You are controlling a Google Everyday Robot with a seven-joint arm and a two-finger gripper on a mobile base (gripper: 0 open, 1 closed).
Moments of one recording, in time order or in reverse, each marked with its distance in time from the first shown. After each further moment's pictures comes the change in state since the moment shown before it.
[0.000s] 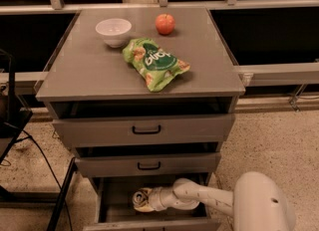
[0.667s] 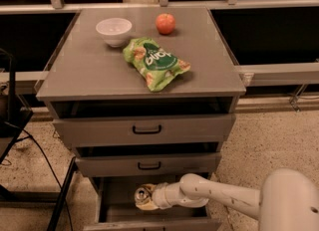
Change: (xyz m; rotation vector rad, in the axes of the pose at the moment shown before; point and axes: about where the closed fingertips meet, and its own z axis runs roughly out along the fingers) arm -0.060 0.019 -0.064 -0.009 -0.027 0.007
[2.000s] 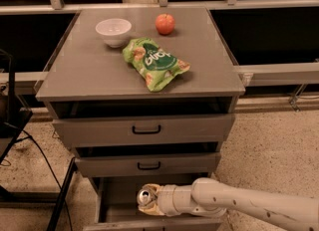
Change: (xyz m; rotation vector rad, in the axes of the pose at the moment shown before) arm -0.095 0.055 -0.103 0.091 0.025 -0.054
